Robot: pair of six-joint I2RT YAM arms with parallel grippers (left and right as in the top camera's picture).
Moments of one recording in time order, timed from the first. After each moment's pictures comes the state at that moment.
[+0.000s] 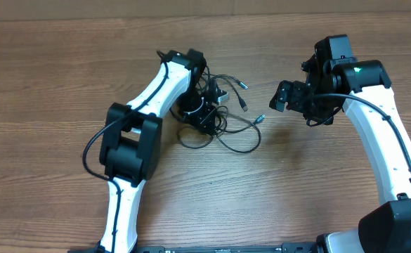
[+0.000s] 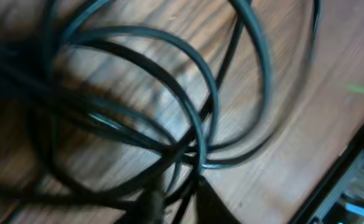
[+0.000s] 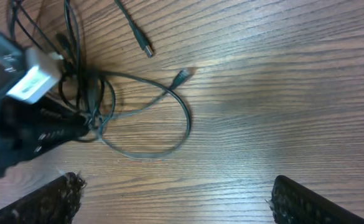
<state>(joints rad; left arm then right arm) -0.38 2.31 1.84 -1.28 0.49 0.38 0.12 1.63 1.50 -1.19 -0.25 0.34</state>
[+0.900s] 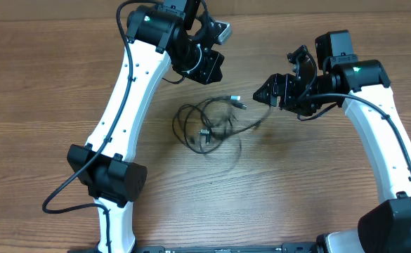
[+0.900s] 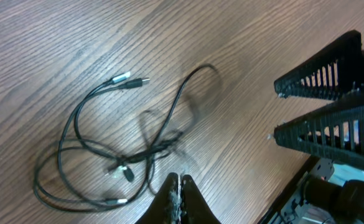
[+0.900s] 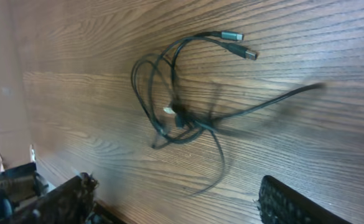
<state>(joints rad) -0.38 2.10 2.33 -1.45 0.50 0.06 0.12 1.64 1.50 -1.08 -0.59 0.27</state>
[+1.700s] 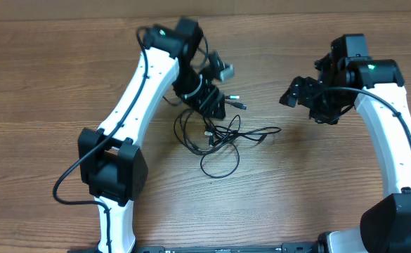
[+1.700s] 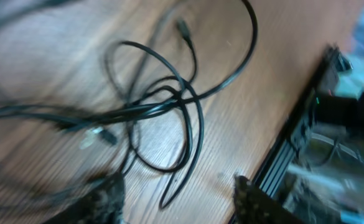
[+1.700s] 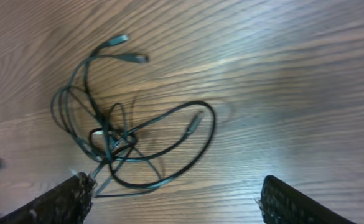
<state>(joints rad) -0.39 2.11 1.98 -1.46 0.61 0.40 0.02 1.64 1.50 -1.19 -0.32 0.36</state>
